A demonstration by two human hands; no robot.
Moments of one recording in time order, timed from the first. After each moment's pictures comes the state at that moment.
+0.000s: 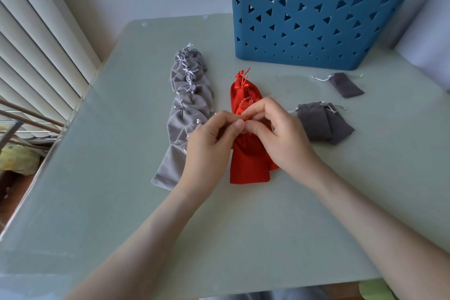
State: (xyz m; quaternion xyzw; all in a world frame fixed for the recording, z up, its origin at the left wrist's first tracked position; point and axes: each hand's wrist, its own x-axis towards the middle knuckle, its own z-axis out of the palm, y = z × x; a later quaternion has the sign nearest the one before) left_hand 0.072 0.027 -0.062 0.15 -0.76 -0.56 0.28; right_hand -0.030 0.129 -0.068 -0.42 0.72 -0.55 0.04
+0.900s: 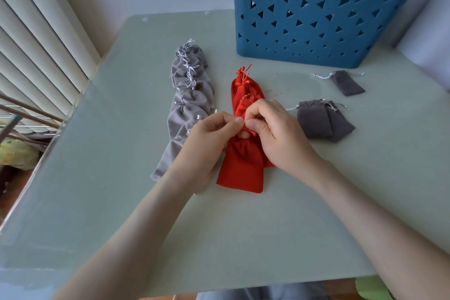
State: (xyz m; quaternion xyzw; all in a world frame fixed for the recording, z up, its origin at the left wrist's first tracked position) left_hand 0.070 0.020 -0.054 0.21 -0.66 -0.71 0.14; right_hand -0.035 0.127 -0.073 -0.51 0.74 -0.44 -0.07
